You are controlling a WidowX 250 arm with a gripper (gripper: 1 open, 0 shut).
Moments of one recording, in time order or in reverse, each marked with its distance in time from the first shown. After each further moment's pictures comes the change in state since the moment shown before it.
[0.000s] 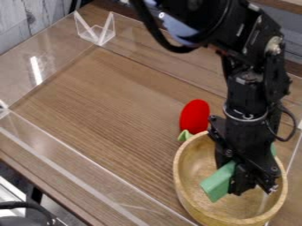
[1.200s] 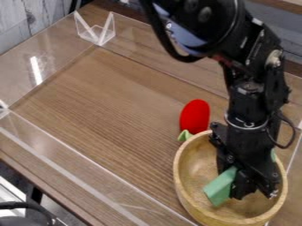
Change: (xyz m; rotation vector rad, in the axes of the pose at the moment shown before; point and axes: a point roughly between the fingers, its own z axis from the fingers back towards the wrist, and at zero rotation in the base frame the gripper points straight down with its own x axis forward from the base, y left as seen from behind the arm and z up) arm 0.004 0.001 -0.013 0.001 -0.005 0.010
